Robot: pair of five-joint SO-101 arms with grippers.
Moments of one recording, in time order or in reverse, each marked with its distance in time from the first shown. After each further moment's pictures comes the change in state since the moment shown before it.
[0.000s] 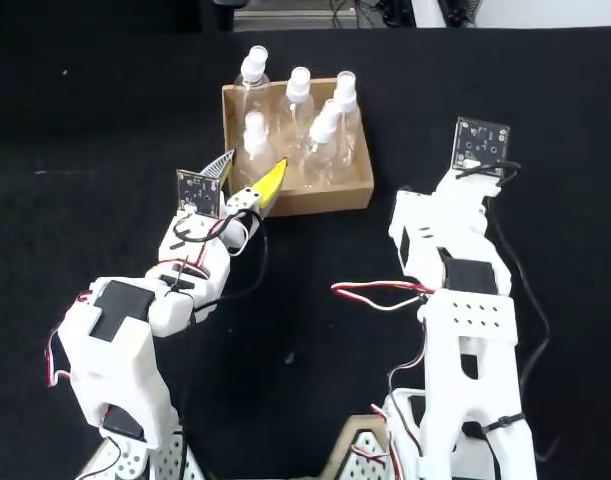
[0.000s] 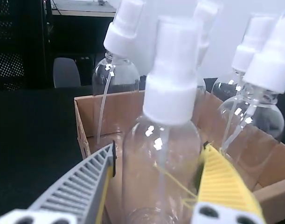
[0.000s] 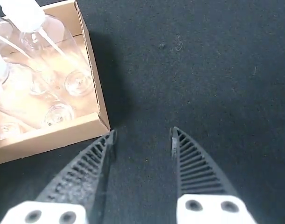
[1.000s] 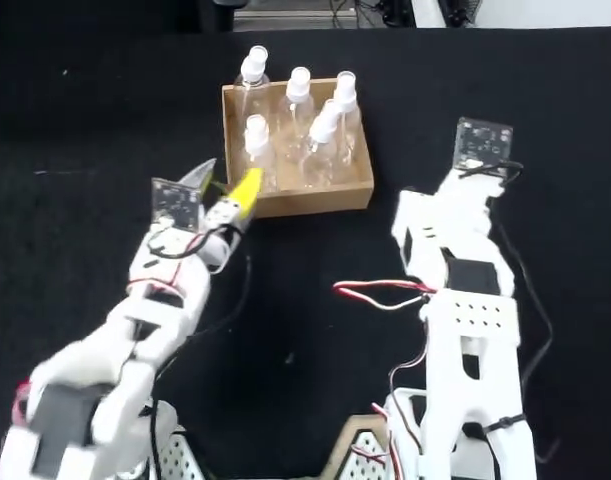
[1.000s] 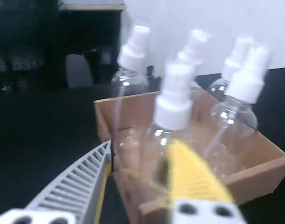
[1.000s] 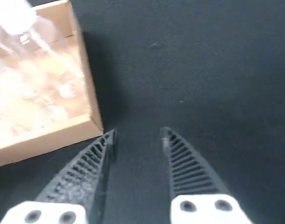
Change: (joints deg) left arm -2.2 -36.1 18.6 19.4 -2.3; right arm 2.4 0.0 0.0 0.0 0.0
